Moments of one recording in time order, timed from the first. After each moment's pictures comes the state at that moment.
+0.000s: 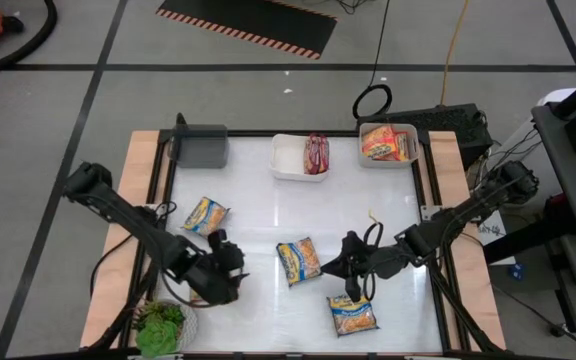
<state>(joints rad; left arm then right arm) -0.63 1.47 1.08 -0.70 -0.48 -0.76 0.53 1.32 0.79 0.06 0.37 0.77</state>
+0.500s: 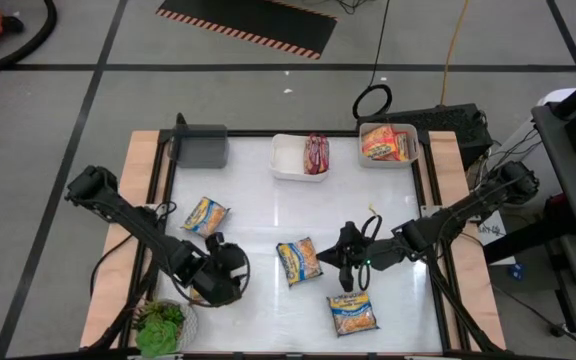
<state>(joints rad) -0.64 1.53 1.08 -0.75 -0.45 -0.91 0.47 1.32 0.79 0.09 0.42 0.72</state>
